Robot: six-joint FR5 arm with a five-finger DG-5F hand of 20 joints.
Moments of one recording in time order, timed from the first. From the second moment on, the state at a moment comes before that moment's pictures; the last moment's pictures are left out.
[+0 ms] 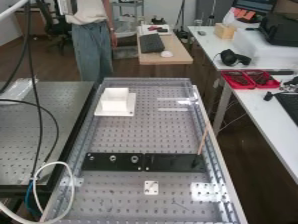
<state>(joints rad) 1.56 -1.56 -1.59 -3.14 -1.58 -0.69</state>
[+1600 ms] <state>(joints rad) 1.52 -1.50 -1.93 -2.97 -1.43 -0.70</state>
